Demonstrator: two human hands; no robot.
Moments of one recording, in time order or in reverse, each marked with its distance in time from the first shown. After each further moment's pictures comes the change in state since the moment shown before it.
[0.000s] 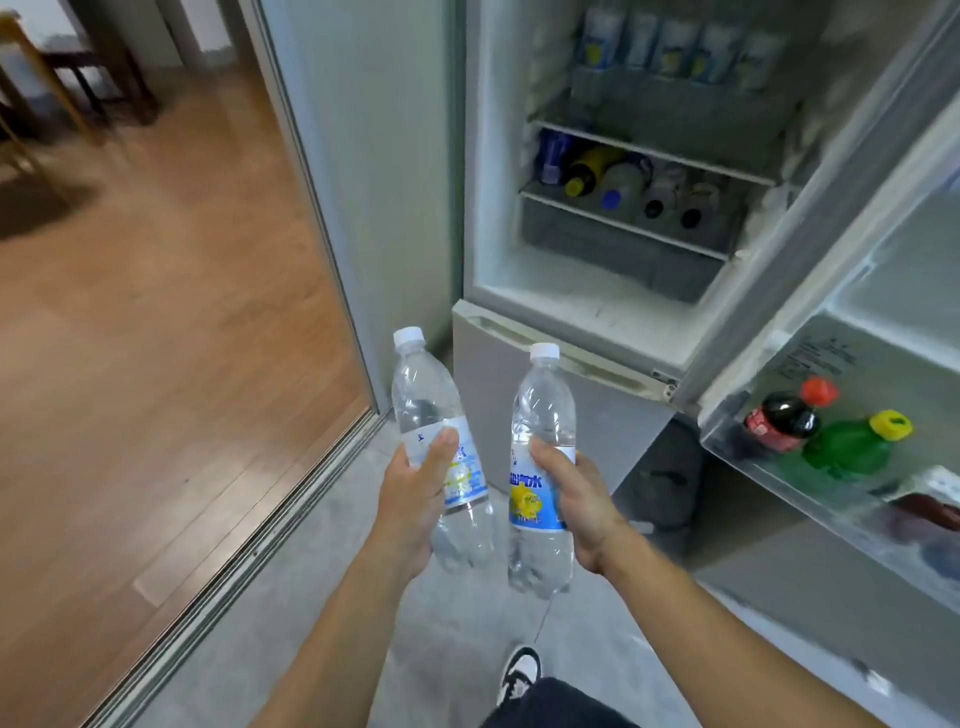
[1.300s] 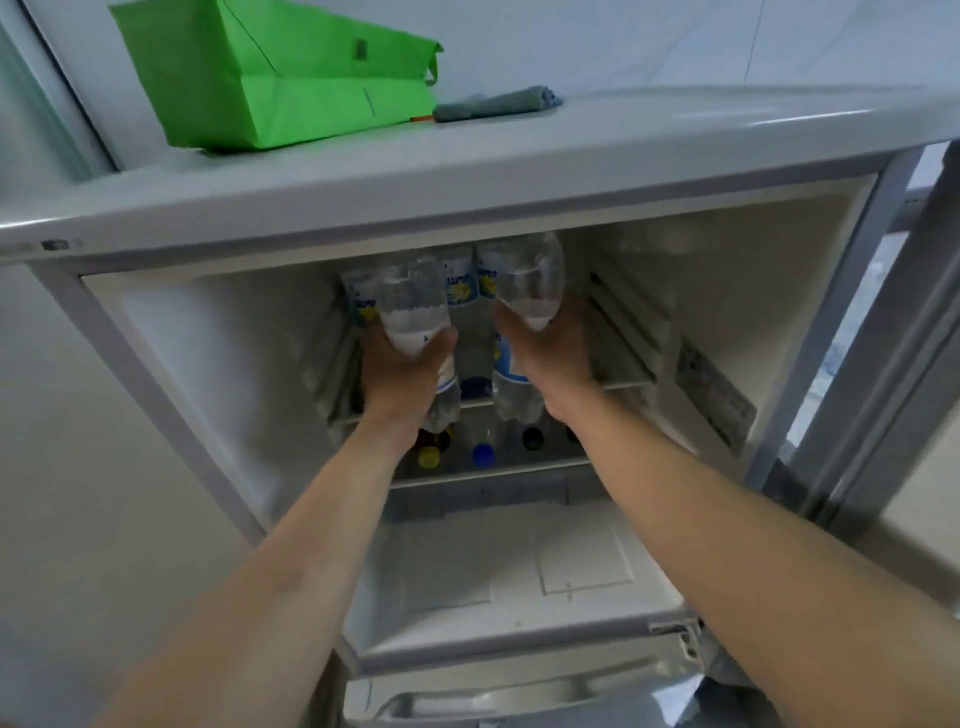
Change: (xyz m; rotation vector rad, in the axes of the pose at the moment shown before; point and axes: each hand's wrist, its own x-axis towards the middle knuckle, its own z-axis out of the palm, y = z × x) left_hand 0.406 0.261 0.373 0.298 -0.454 0.683; right_hand 0.333 -0.400 -0.130 0.050 0.829 -0.829
